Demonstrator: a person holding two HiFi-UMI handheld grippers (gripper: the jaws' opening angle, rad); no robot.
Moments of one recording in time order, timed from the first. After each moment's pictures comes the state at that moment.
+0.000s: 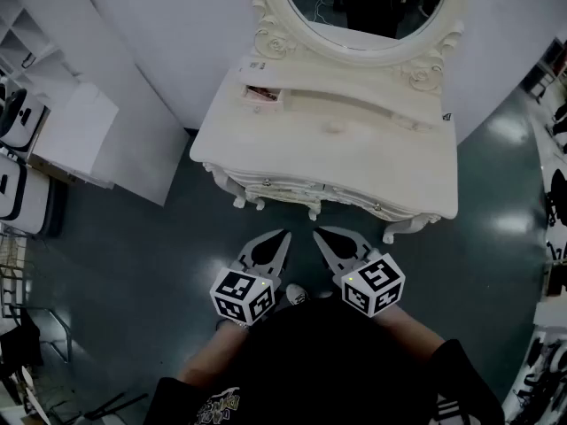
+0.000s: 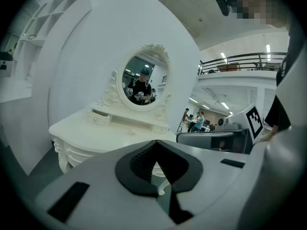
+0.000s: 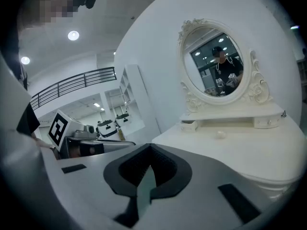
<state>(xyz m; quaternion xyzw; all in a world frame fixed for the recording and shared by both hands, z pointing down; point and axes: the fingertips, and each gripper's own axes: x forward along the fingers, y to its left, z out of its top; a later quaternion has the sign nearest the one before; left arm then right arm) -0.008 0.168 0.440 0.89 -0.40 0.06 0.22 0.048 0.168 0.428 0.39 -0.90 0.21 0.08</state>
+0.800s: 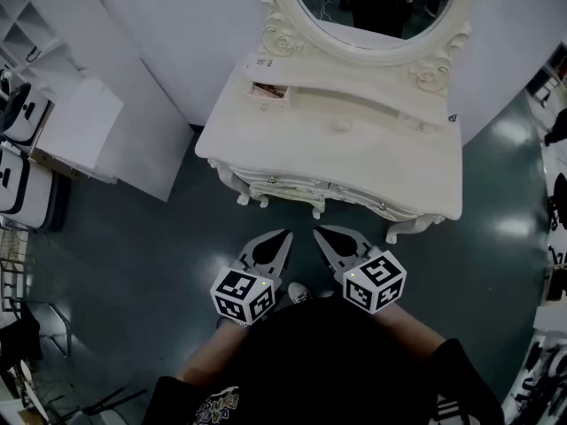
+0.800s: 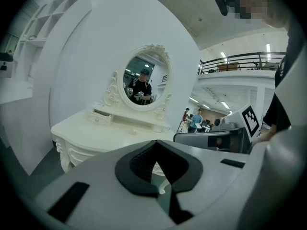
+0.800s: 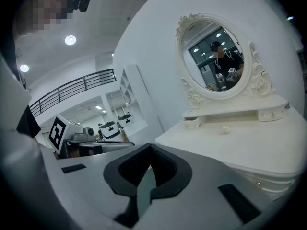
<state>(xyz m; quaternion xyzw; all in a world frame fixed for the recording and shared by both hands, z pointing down) -0.019 0.173 0.441 0.89 -0.40 0.06 0.22 0.034 0.169 0.434 0.37 -0.90 0.23 0.07</state>
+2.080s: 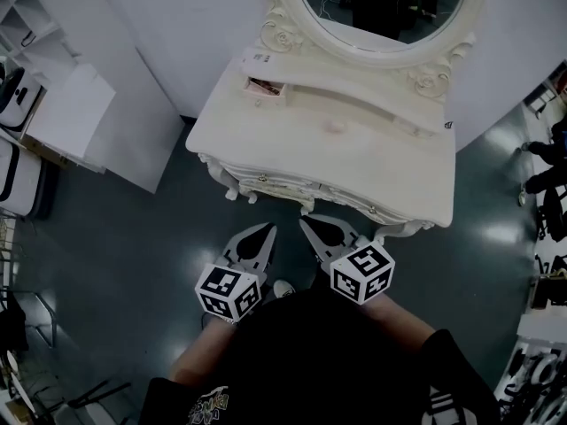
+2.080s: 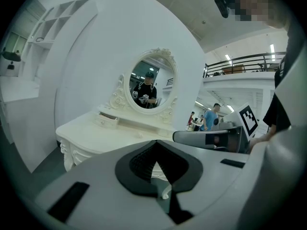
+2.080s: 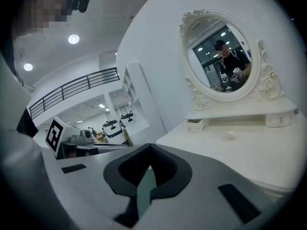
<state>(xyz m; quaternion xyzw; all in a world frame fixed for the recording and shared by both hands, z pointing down) -0.033 0.154 0.438 0.88 -0.43 0.05 0.22 0.024 0.140 0.428 0.35 -0.91 0.22 0.08</state>
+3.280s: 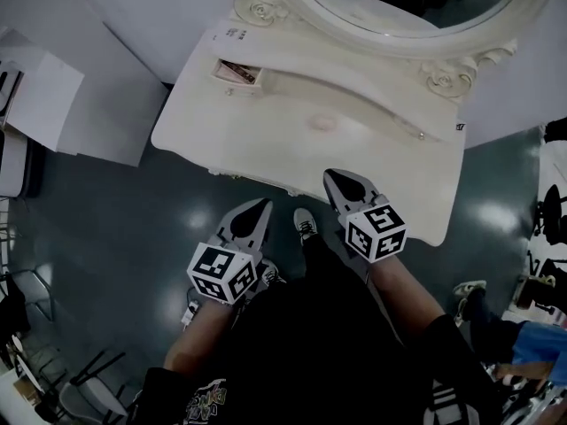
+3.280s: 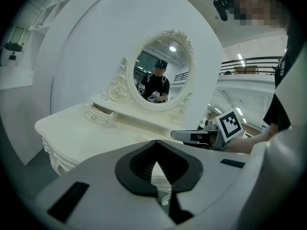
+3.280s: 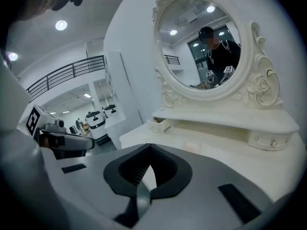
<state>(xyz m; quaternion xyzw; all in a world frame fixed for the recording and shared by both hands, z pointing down) 0.036 0.015 0.478 0.85 -0.45 0.06 0.27 0.151 -0.048 0.496 0.40 -0.87 0.23 0.15</state>
